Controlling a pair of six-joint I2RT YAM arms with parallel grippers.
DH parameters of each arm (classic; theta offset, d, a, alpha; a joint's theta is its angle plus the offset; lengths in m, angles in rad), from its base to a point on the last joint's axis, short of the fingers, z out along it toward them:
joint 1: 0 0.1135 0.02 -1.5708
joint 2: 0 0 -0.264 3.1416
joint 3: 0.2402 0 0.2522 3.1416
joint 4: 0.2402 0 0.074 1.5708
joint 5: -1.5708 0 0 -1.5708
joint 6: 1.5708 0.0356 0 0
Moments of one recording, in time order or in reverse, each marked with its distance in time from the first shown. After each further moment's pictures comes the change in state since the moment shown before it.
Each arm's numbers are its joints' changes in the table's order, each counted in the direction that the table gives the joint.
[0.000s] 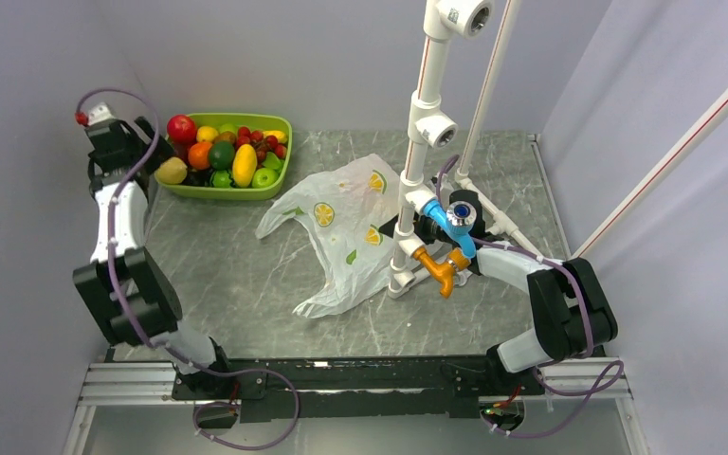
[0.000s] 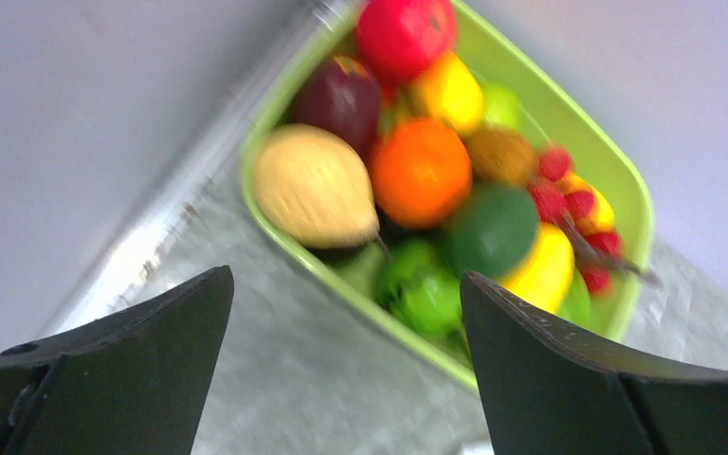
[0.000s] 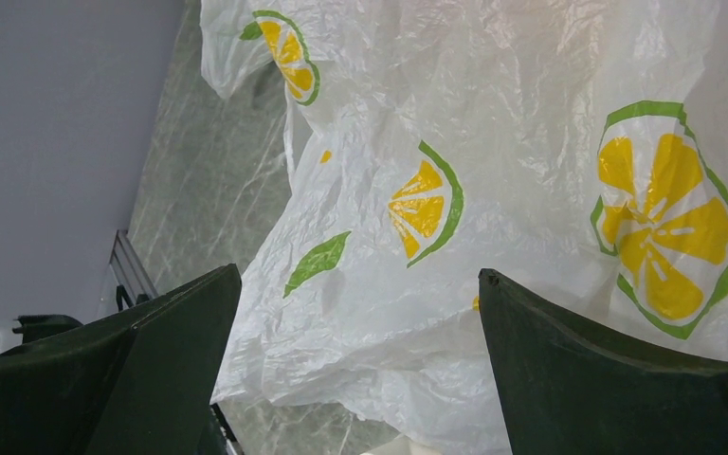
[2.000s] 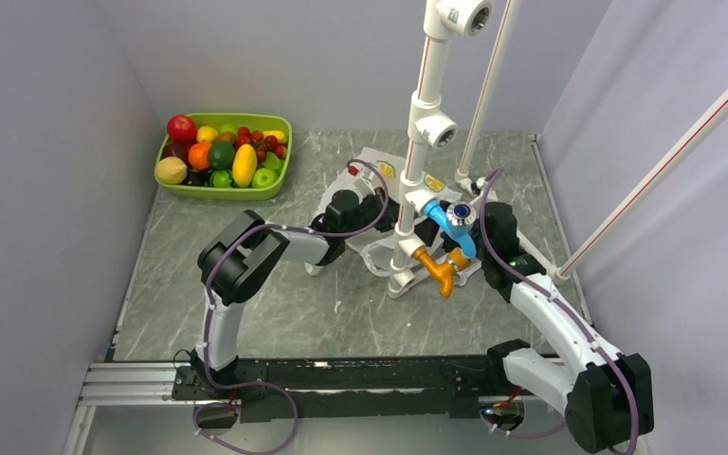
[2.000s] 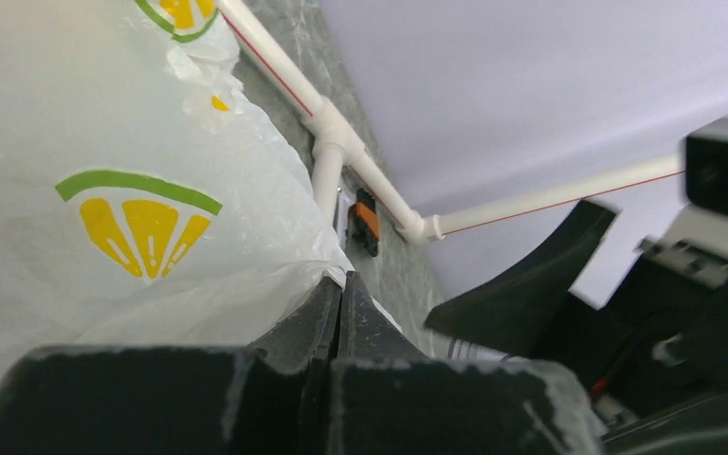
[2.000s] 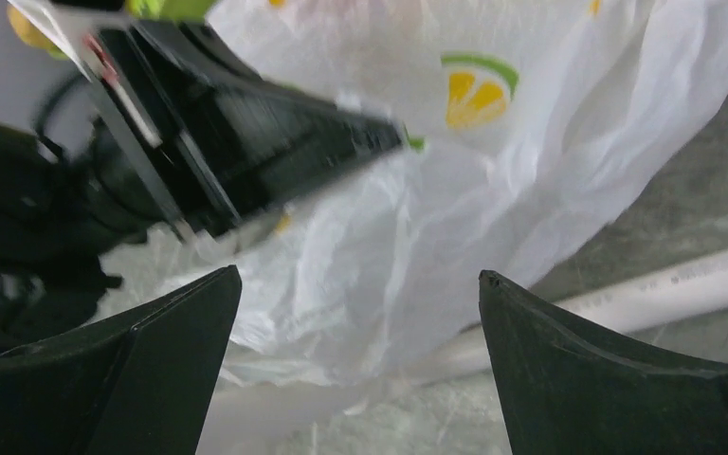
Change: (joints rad) left arm -1.150 0.380 -0.362 -1.126 -0.282 -0.631; right arm -0.042 -0.466 -0.009 0.461 -0.318 -0.038
